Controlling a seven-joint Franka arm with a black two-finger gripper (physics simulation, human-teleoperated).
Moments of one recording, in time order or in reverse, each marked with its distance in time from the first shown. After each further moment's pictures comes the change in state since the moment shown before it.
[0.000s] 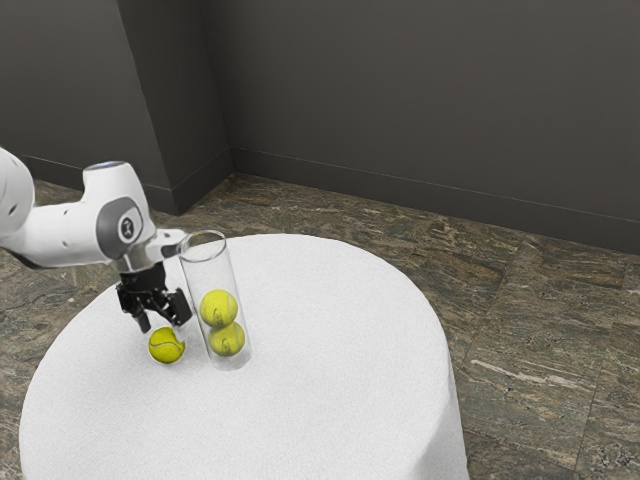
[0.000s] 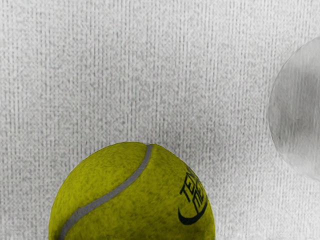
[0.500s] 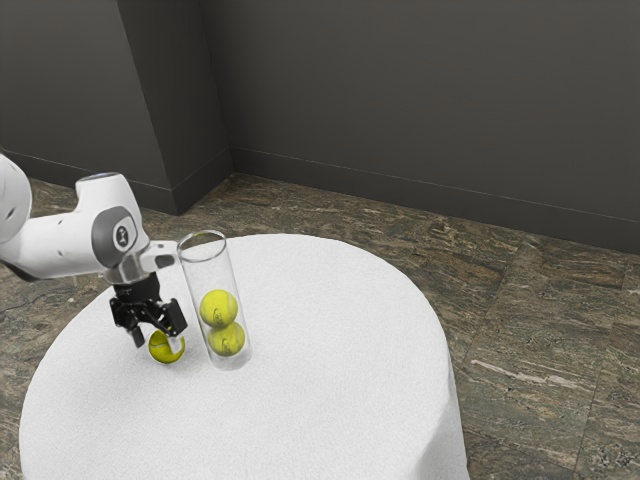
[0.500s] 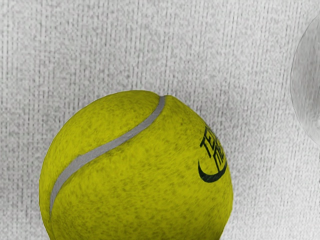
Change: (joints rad) arm 0.008 0.006 0.008 -0.033 -0.034 -0.006 -0.007
